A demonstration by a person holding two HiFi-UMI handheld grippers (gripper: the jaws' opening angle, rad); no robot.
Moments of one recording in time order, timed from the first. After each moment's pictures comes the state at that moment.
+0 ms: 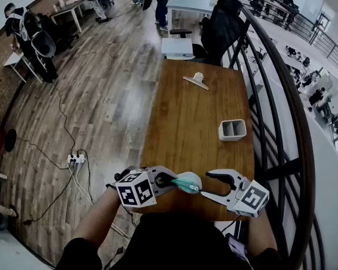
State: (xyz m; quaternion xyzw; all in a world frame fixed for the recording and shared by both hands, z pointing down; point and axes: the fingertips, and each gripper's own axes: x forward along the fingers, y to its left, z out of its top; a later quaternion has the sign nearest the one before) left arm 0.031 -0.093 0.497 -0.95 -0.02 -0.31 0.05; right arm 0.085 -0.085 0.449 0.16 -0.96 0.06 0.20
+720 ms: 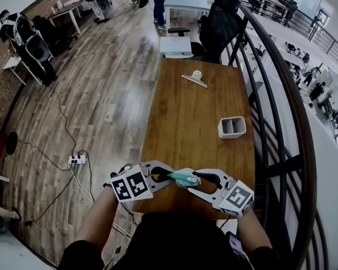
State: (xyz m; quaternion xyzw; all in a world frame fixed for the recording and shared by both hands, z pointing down) left arm 0.025 -0.107 0.485 -0.96 0.01 -0.28 0.00; right arm 0.052 -0.092 0.474 0.19 -0.97 0.08 0.15
